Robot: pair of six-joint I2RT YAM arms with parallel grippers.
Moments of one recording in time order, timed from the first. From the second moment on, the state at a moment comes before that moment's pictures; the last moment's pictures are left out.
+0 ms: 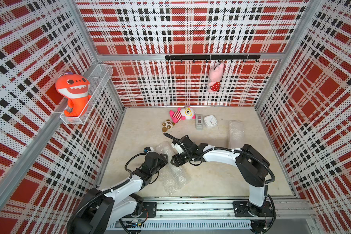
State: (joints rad) left arm -0.44 1.08 0.26 0.14 -0.07 -0.98; right arm 0.96 1.93 1.27 -0.27 -0.23 0.40
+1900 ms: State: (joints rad) left arm -0.55 1.20 0.52 -0.15 -0.14 -1.00; right arm 0.95 1.88 1.18 -0.18 -0.16 0.38
